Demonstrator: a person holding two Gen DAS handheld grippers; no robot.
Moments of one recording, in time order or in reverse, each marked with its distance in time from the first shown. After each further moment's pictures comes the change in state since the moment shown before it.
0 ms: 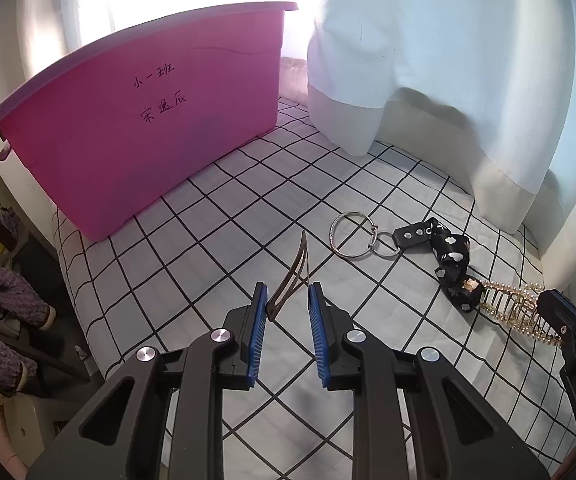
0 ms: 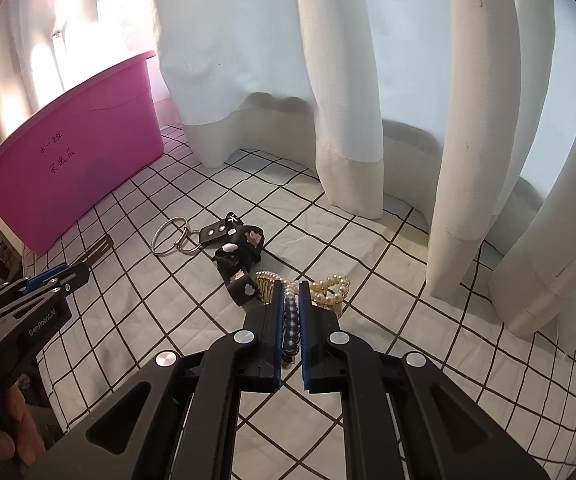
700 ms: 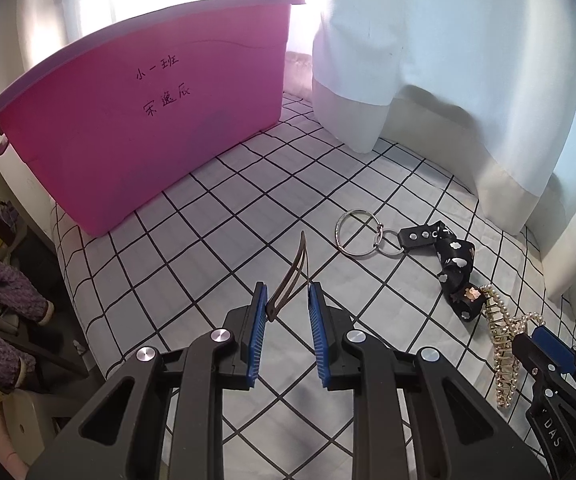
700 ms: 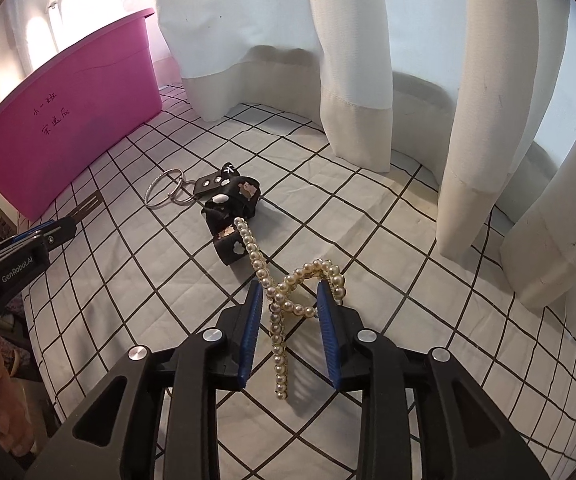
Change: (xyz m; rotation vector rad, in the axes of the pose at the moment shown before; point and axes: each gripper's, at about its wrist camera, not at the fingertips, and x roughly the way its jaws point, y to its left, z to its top) left arm 0.006 0.003 0.001 -0.018 0.025 -0.003; right arm 0.017 0.000 -0.020 -0.016 0.134 0.007
